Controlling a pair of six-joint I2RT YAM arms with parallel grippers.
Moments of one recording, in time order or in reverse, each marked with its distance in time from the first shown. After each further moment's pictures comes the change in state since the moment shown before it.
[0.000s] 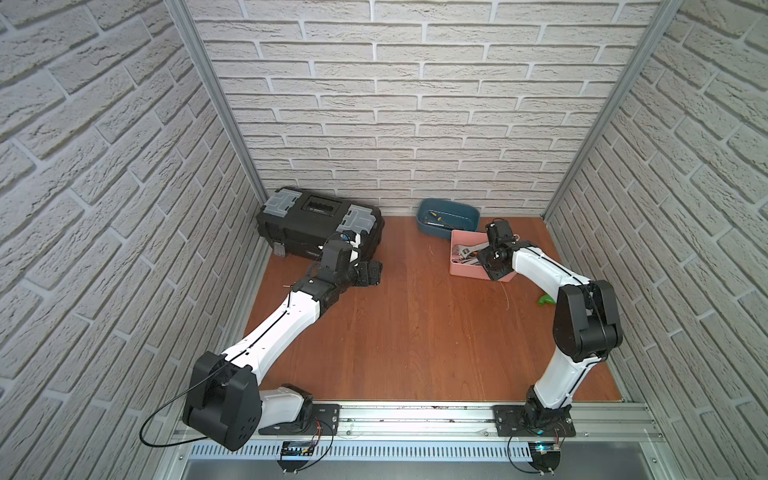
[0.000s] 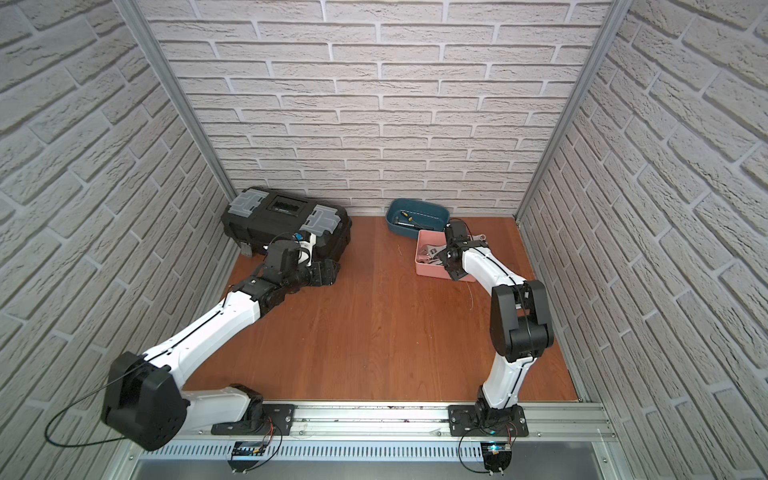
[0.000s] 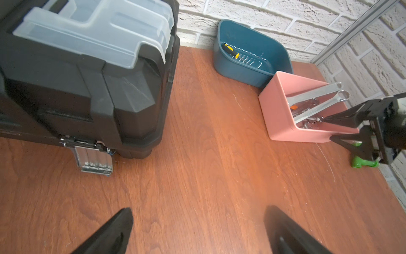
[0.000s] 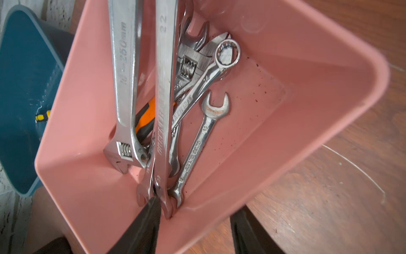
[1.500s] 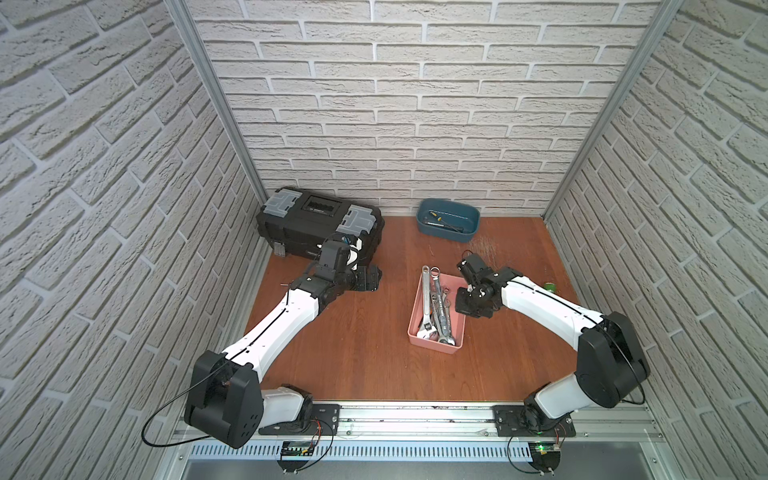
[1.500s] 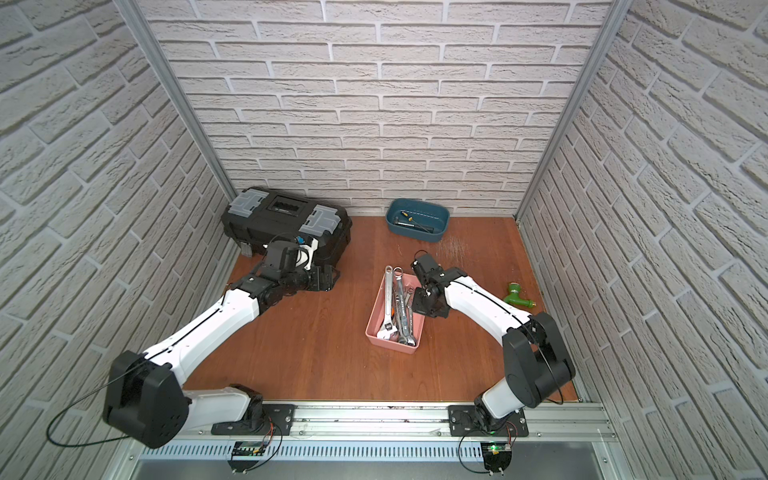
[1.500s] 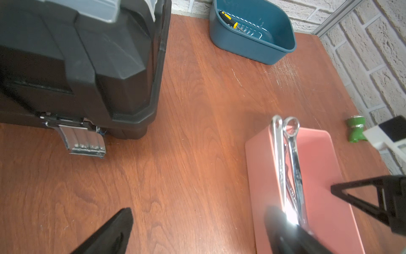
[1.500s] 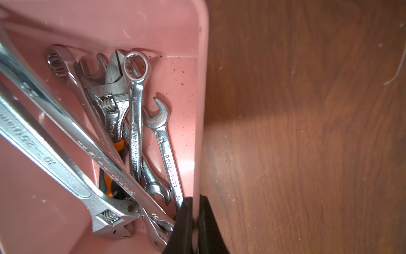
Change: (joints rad) left arm 0.032 0.001 0.005 -0.102 0.095 0.045; right arm 0.365 -0.300 -0.288 -0.233 -0.137 -0.502
